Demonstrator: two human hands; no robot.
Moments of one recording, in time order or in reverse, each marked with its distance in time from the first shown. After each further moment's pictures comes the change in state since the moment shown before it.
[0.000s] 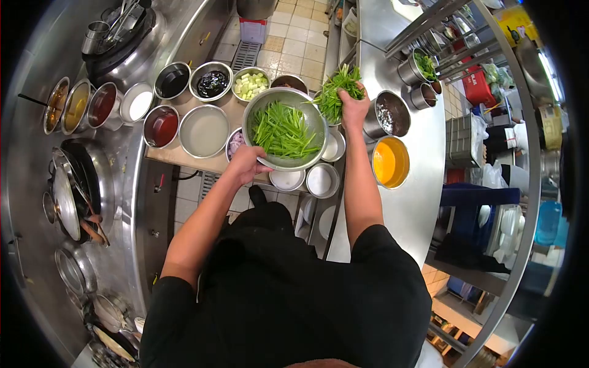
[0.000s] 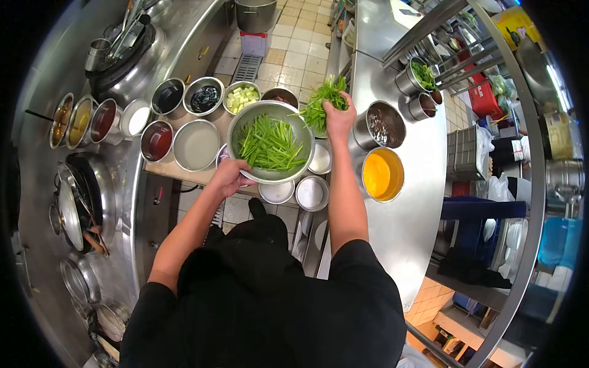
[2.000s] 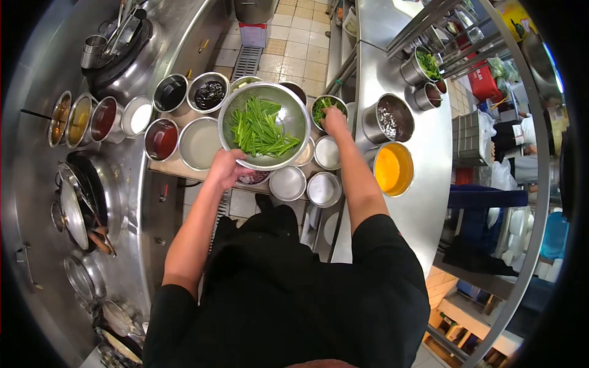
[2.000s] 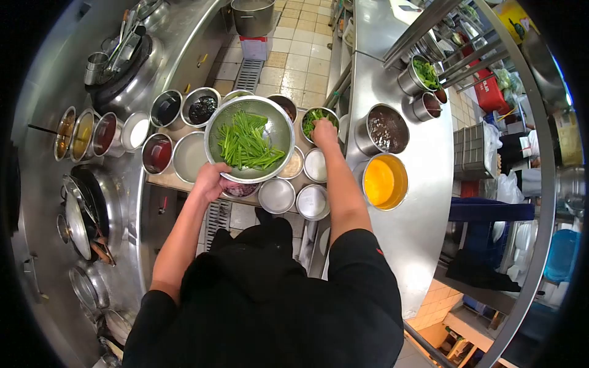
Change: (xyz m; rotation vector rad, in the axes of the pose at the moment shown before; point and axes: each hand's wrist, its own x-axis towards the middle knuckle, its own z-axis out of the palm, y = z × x) left_hand -0.003 0.033 -0.014 0.003 0.131 0.137; right_hand 0.011 0.115 -0.019 -1.179 -0.462 -0.122
